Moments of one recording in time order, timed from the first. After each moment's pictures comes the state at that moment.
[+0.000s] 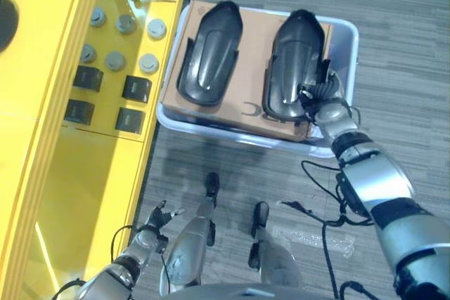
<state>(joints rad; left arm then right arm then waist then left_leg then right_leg) -0.23 0.22 -0.51 1.16 -0.15 -0.13 0.21 -1.13 -0.47 0.41 1.35 0.11 -0.04 -0.34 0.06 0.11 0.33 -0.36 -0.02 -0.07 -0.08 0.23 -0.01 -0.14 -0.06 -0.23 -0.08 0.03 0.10</state>
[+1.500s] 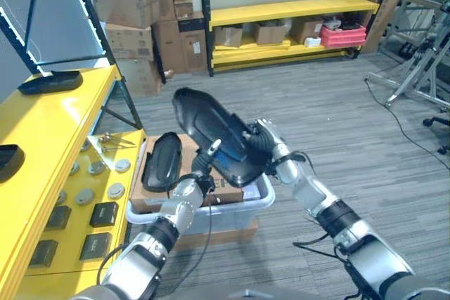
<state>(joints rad) -0.42 0.03 -0.44 0.68 -0.78 -0.07 0.13 -0.49 -0.44 0.51 0.33 -0.40 0.00 -0.24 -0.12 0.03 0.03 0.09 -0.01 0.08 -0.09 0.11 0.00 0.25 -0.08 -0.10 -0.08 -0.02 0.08</state>
